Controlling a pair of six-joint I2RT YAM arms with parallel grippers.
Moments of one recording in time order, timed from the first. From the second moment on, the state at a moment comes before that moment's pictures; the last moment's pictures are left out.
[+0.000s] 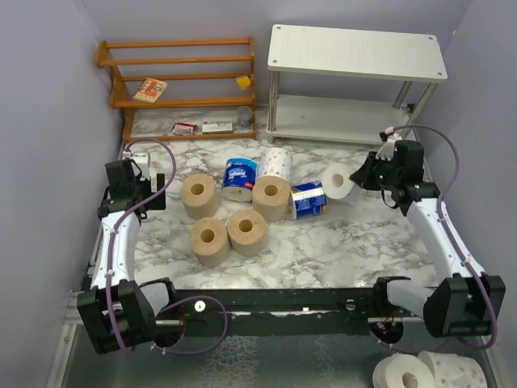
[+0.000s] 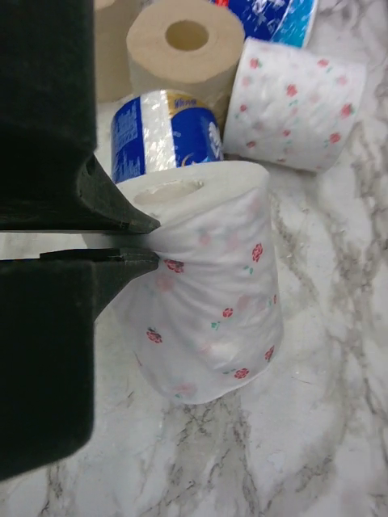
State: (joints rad) left arm 0.25 1.08 0.80 -0.51 0.02 0.19; right arm 0.03 1.18 0.94 -0.45 -0.30 0.19
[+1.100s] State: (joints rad) left arm 0.25 1.16 0.80 -0.52 -0.02 0.19; right arm -0.10 1.32 0.98 0.24 -0.41 0.92
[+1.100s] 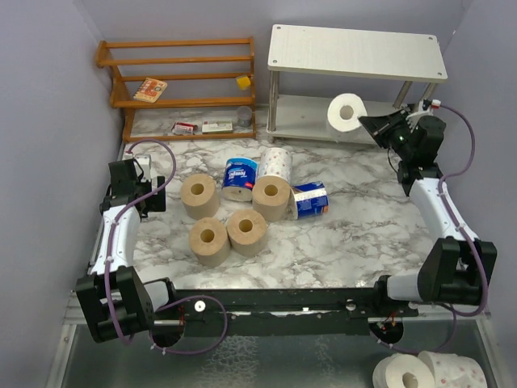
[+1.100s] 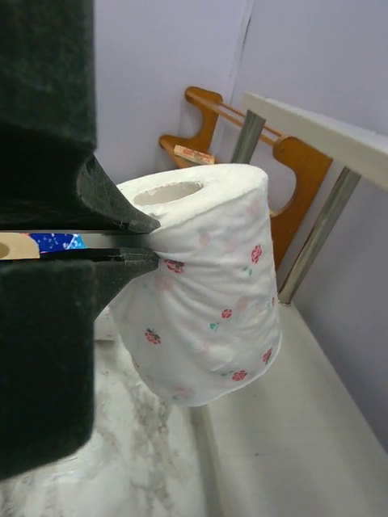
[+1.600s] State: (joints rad) left arm 0.25 1.17 0.80 -0.53 -0.04 0.19; right arm -0.21 1.79 1.25 0.33 -0.62 1.10
